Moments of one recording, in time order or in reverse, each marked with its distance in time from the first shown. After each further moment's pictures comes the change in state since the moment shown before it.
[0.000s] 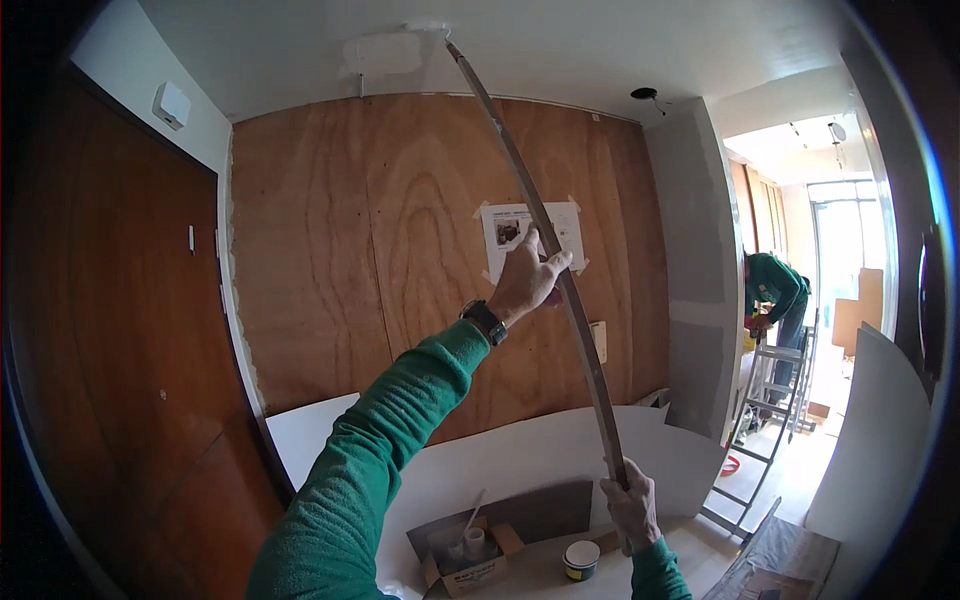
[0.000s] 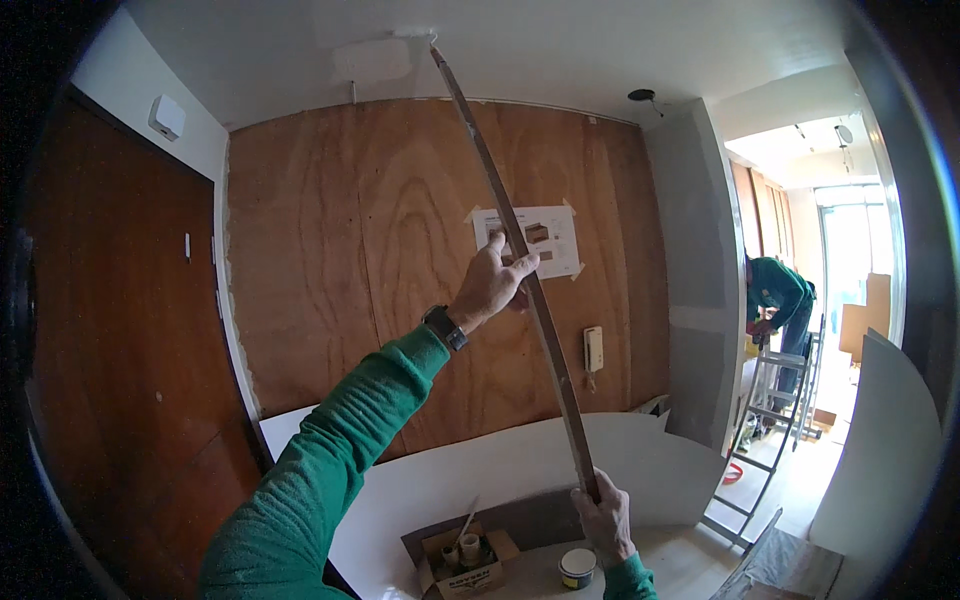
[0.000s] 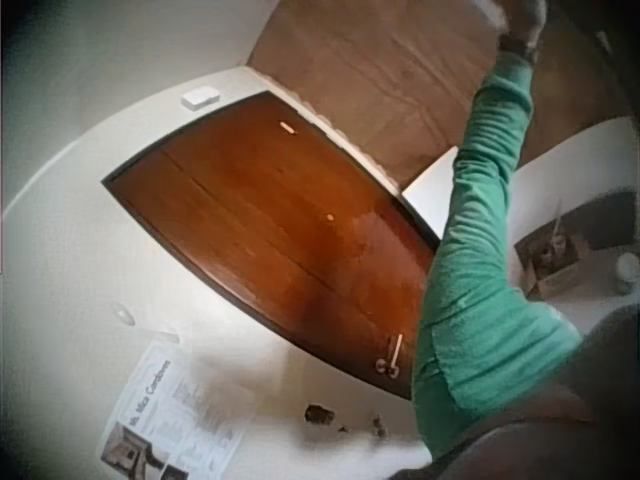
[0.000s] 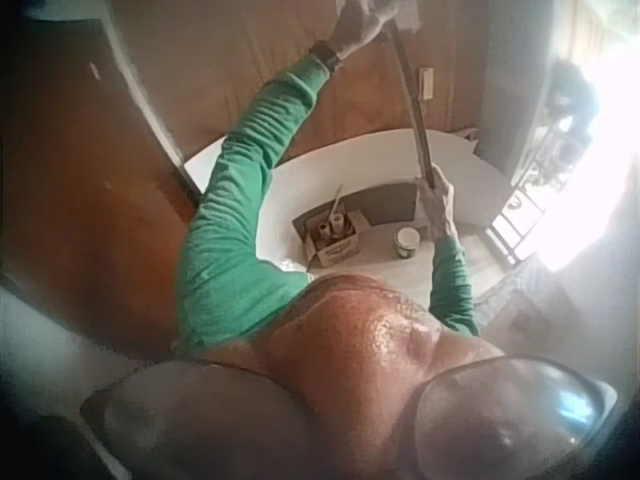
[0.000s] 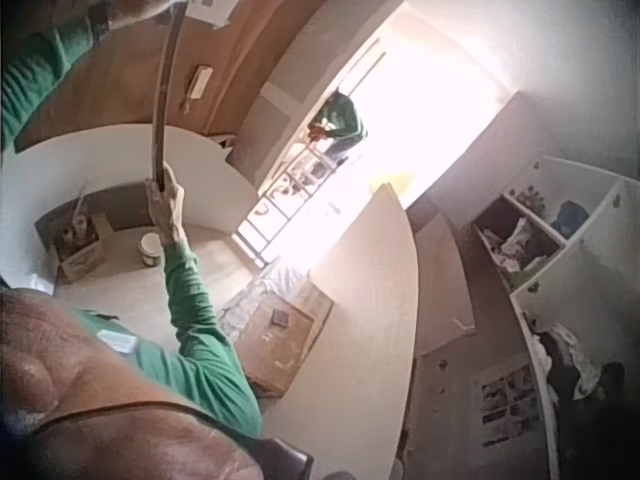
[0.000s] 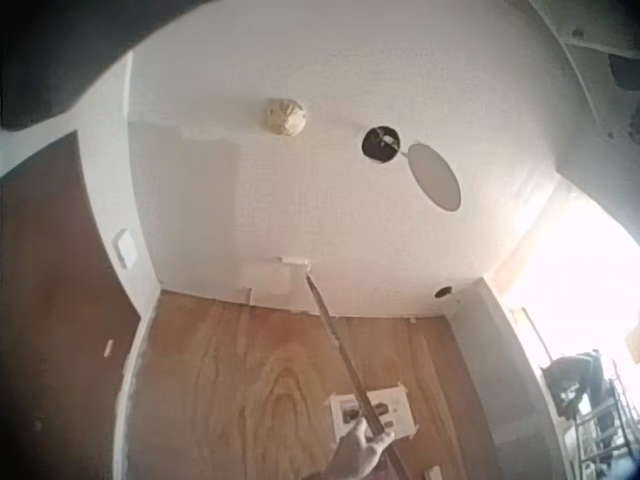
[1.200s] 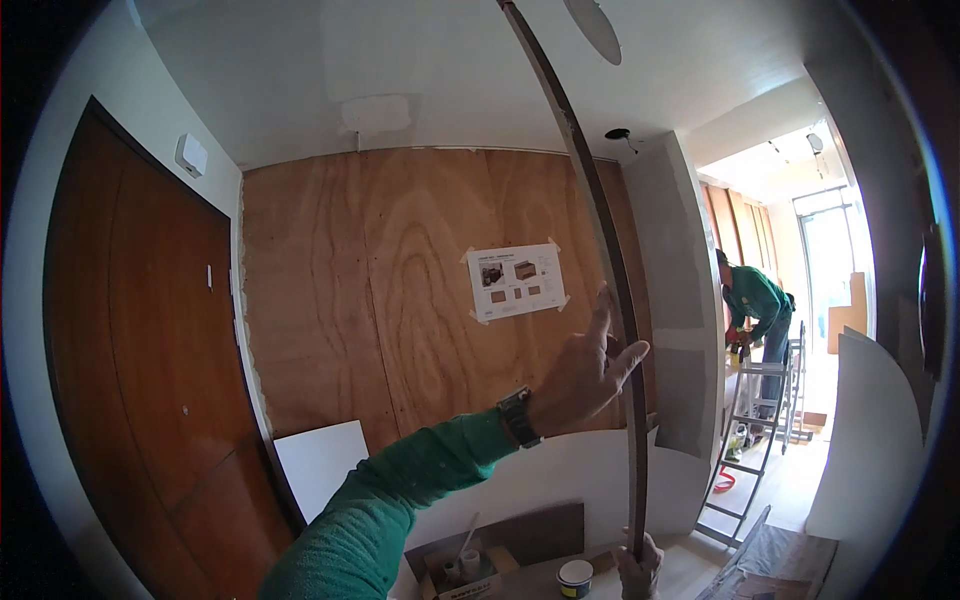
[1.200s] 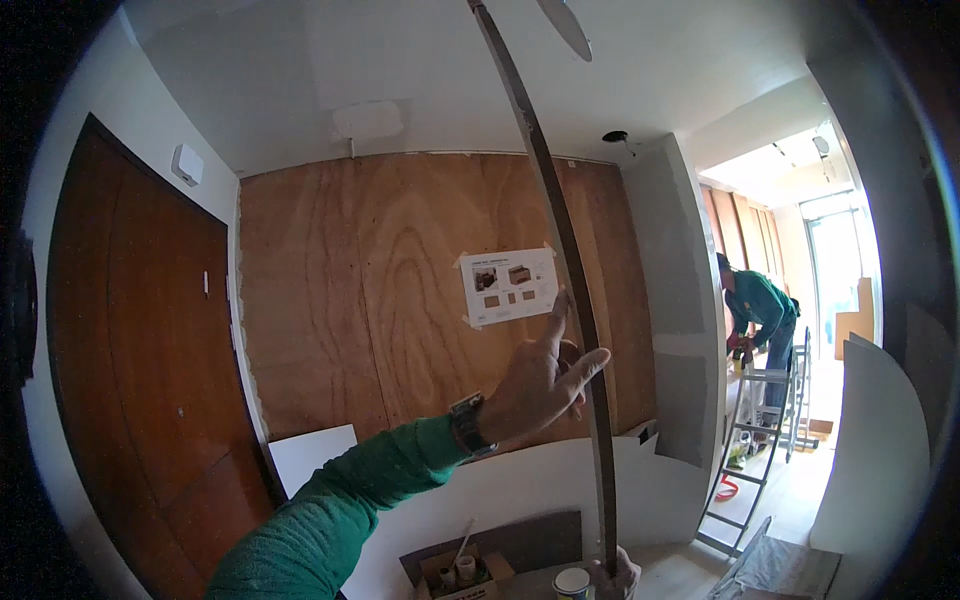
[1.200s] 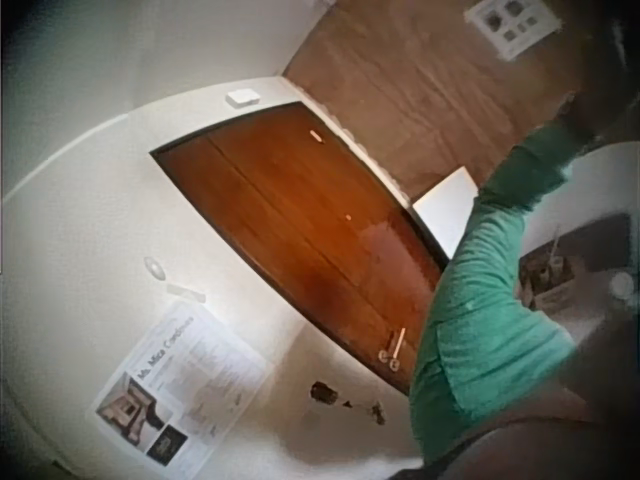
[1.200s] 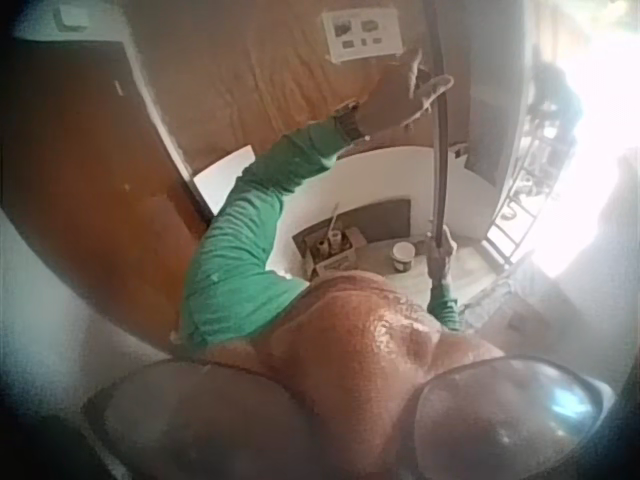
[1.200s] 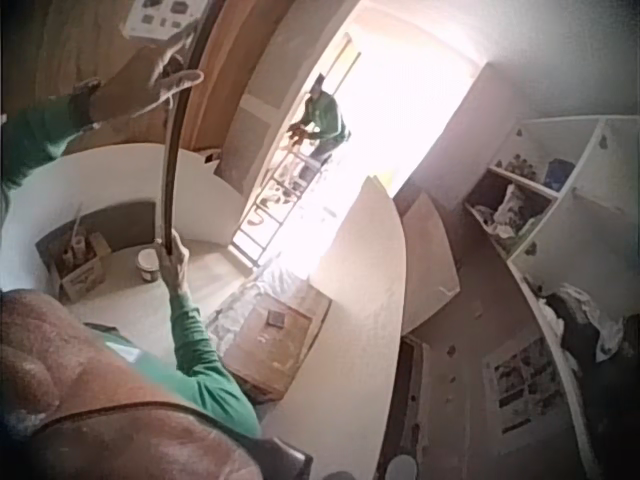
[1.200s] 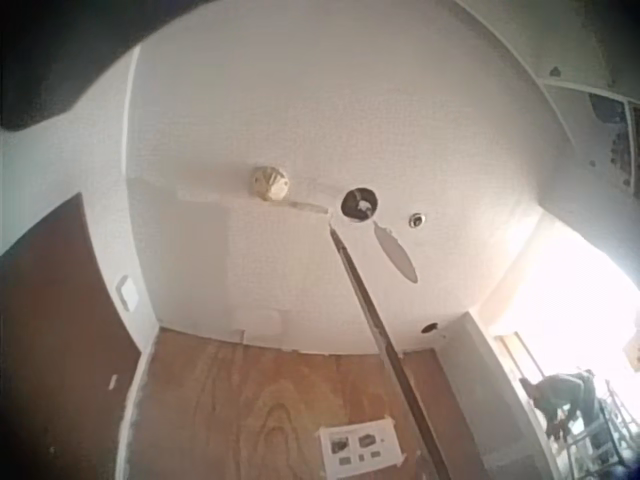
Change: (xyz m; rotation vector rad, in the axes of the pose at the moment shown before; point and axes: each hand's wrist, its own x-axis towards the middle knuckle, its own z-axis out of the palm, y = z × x) left_hand -0.119 0.140 0.117 0.222 -0.240 0.387; right_hand -0.144 0.011 -0.096 0.114 0.161 -0.129
